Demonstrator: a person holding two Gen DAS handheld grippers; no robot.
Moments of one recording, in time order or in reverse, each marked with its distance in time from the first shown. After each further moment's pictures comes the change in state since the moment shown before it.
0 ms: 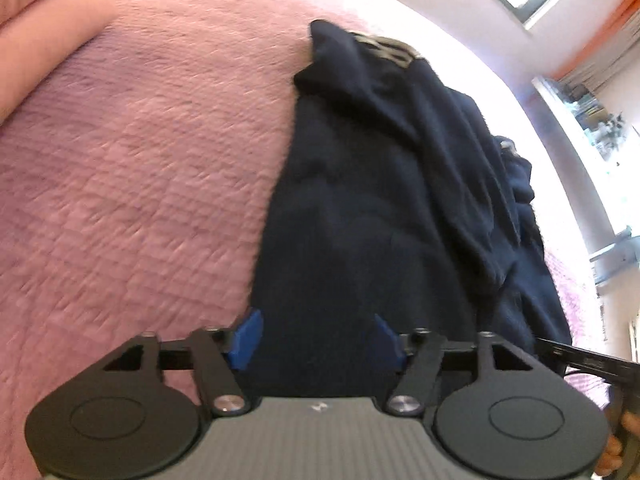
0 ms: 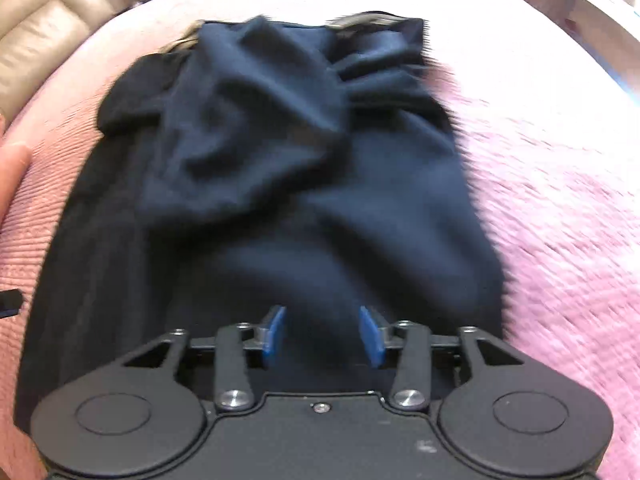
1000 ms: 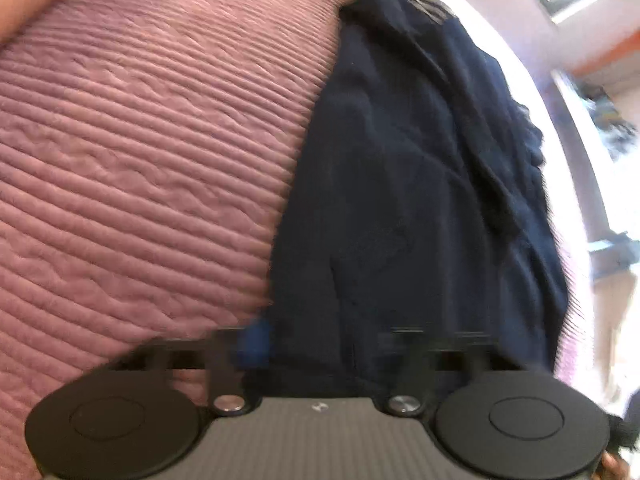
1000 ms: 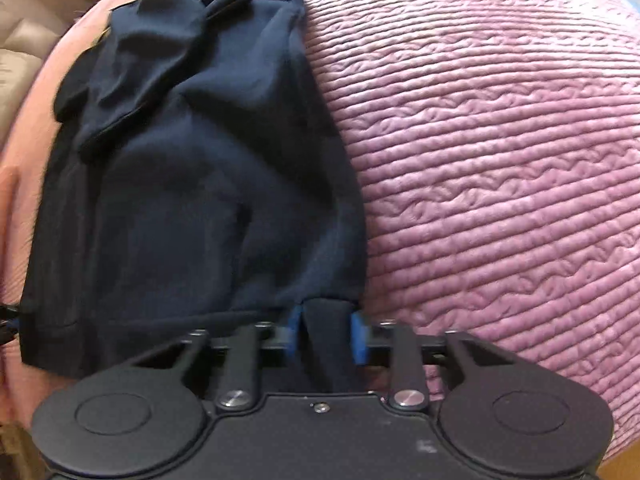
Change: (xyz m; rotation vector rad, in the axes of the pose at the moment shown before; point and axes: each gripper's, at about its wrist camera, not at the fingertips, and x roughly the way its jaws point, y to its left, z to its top) left arm 0.012 0.032 -0.041 -0.101 0.152 -0.082; right arm -0.032 -0.099 -0.109 0.227 0.198 0.109
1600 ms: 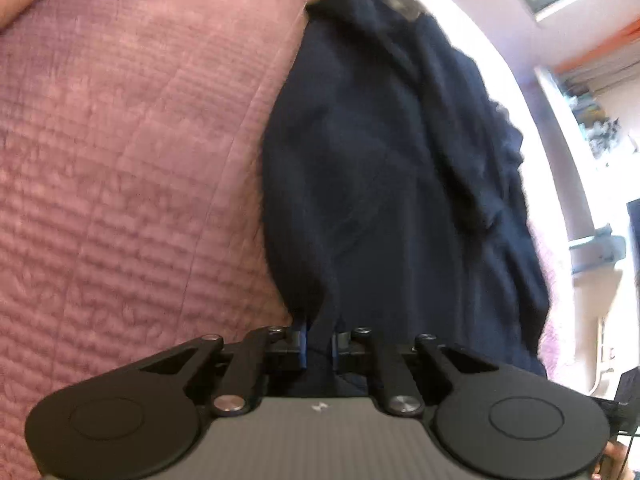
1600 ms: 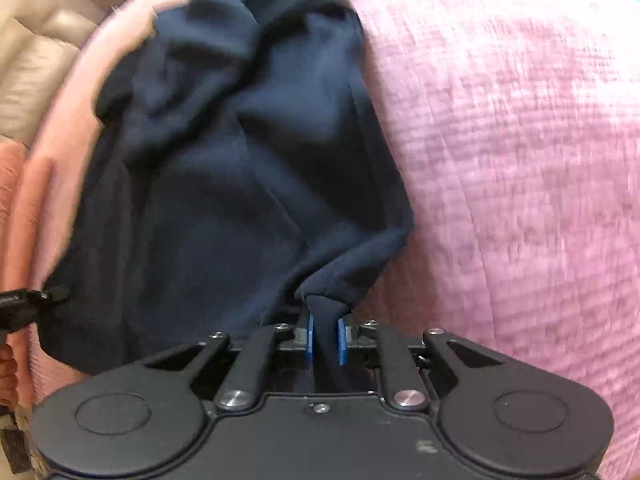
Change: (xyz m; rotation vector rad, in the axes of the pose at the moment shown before) left arm -0.007 -0.017 0.019 0.001 -0.041 -0.036; right arm -0.025 0.019 0.038 -0.073 -0.037 0.106
